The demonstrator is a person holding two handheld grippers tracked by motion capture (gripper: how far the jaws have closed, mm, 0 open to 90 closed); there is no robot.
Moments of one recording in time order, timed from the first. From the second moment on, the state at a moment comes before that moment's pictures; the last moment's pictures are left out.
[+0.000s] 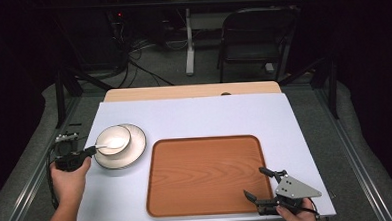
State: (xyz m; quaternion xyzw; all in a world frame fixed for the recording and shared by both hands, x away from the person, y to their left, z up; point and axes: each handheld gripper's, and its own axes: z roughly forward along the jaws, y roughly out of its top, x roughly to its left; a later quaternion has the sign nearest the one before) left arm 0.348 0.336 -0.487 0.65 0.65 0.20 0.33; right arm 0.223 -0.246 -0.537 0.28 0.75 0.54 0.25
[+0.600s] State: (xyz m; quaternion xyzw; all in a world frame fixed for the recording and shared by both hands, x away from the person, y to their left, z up) left arm 0.361 0.346 -0.483 0.63 0.67 0.20 0.34; right arm 0.223 -0.246 -0.537 0.28 0.75 0.54 0.25
